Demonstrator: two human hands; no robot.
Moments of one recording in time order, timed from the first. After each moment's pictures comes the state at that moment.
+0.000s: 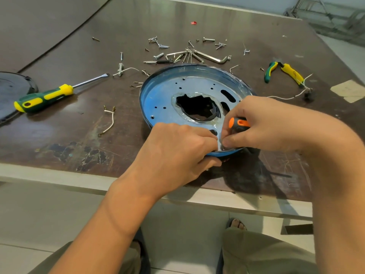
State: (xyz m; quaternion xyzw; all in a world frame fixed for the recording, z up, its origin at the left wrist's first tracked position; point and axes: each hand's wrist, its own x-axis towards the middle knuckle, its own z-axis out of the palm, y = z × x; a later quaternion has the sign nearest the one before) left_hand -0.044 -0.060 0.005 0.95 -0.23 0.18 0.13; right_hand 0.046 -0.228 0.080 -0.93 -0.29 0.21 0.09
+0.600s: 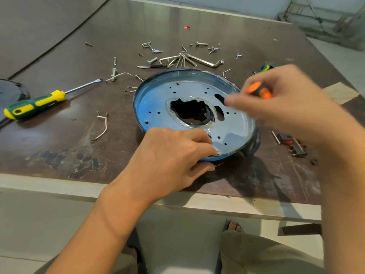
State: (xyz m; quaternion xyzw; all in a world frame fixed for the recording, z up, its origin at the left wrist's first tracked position) left_hand -0.043 -0.059 0.007 0.94 -0.24 0.19 0.12; right_hand 0.053 -0.256 0.087 -0.90 -0.27 0.05 0.35
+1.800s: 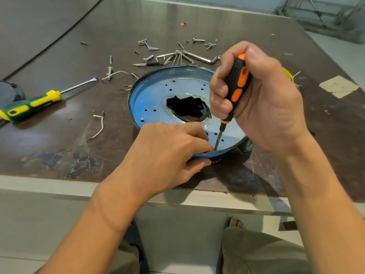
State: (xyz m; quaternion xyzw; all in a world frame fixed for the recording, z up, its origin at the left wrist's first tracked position) left_hand -0.041 -0.058 0.010 0.95 -0.24 0.17 0.12; right_hand 0.041 -0.221 0.066 -0.55 -0.33 0.16 0.75
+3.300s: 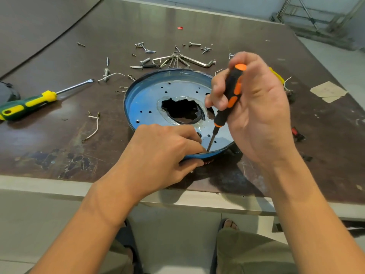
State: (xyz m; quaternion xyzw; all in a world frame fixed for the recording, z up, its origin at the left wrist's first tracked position) left_hand -0.039 -0.060 0.009 0.95 -0.24 0.17 0.13; right_hand 0.031 -0.225 0.055 -0.53 -0.29 0.06 0.80
